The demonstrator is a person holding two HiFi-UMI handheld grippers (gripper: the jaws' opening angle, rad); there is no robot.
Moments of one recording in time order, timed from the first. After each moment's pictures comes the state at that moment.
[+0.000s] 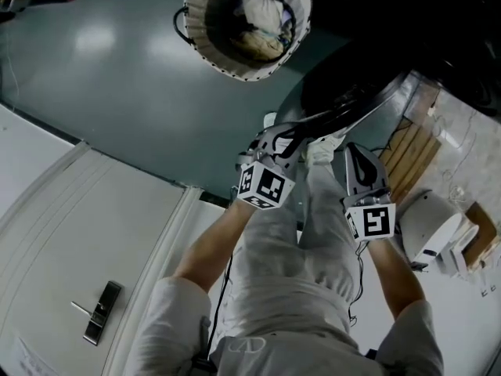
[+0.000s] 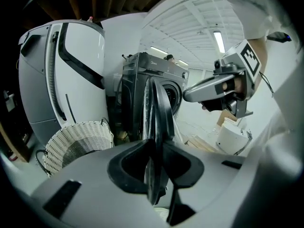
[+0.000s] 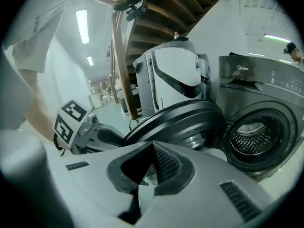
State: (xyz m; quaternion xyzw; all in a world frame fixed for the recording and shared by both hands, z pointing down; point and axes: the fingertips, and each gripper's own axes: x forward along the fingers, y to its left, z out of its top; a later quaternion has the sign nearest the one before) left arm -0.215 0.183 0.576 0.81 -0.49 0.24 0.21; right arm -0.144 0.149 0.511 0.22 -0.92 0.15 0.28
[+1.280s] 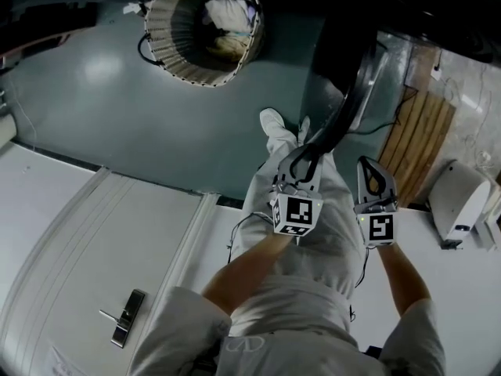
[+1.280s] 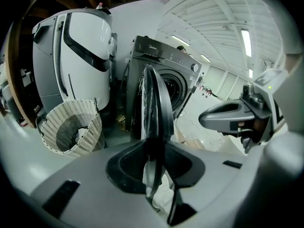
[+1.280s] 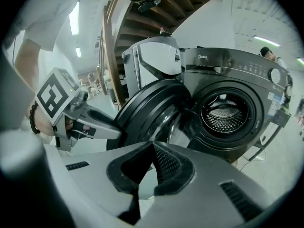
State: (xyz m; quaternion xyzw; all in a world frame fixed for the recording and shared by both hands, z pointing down) left arm -0.082 0.203 0.580 0.73 -0.55 0.25 0.33; right arm 0.010 0.173 0.546 0.29 -0.89 0.16 0.32
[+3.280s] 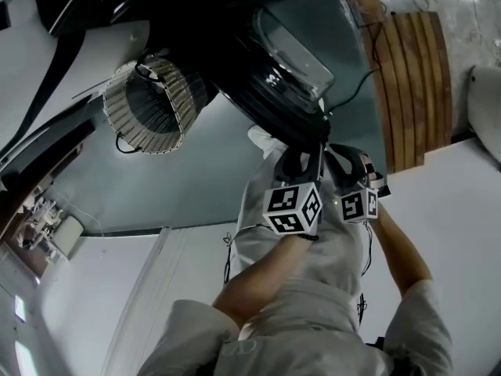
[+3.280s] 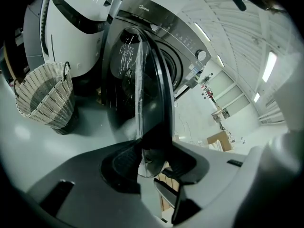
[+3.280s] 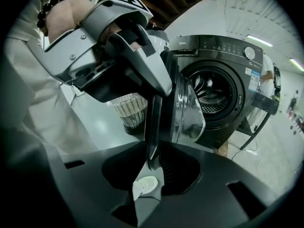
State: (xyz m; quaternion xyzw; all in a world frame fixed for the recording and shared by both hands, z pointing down) left arm 0.102 0.154 0.590 0.68 -0.48 0.23 0.51; right arm 0.137 0.218 0.637 0.32 -0.86 0.16 0.35
